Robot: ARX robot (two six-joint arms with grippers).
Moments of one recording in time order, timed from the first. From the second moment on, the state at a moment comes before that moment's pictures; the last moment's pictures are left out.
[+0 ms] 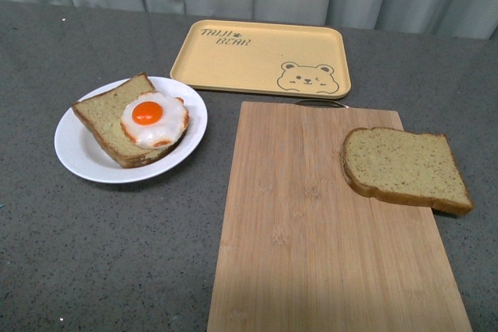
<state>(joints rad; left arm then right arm) 0.00 0.01 0.02 0.00 0.00 -0.01 0.00 0.00 0.00 0.00 0.00 0.00</state>
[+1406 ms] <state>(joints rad) 0.00 0.00 0.02 0.00 0.00 -0.01 0.02 0.31 0.03 0.14 0.23 -0.13</state>
